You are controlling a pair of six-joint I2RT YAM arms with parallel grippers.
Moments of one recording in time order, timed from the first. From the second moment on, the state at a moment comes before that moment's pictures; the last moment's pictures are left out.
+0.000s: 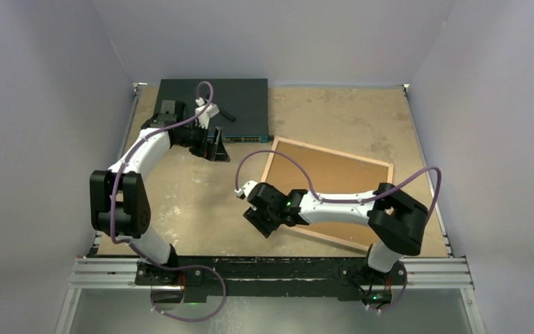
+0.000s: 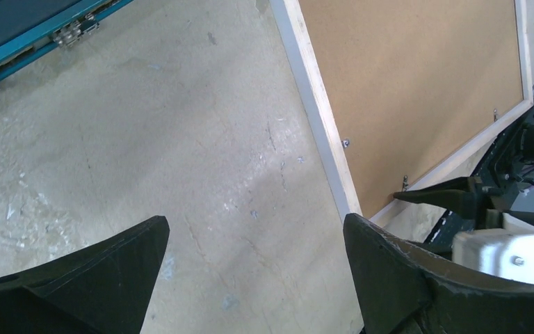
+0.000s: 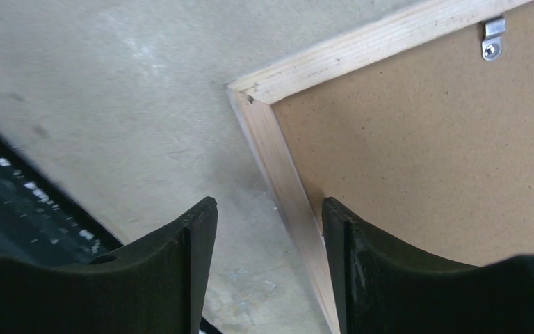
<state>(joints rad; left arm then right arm) -0.08 1.65 1.23 -0.63 0.74 0.20 1.14 1.64 0.97 -0.37 0.06 0.22</state>
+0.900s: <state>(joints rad) -0.01 1.13 0.95 -0.75 0.91 0.80 1.19 1.65 1.18 -0.53 0.24 0.08</state>
